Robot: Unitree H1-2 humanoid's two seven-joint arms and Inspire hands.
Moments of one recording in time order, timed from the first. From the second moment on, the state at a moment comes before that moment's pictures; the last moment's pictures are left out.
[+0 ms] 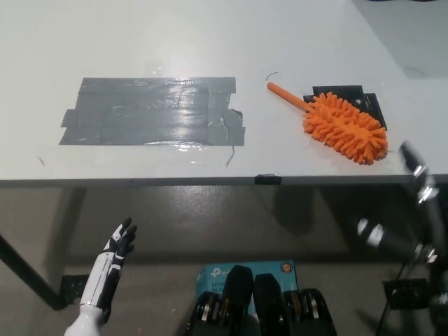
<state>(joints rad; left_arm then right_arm) -0.05 0.14 -0.01 0.24 0.11 -0.25 -0.03 -0.15 -0.14 -0.04 -0.17 -0.21 -0.16 -0.04</state>
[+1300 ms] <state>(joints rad) -0.10 0.14 -0.01 0.26 0.10 -0.26 -0.03 -0.93 -0.27 0.27 0.71 -0.40 0.35 0.20</state>
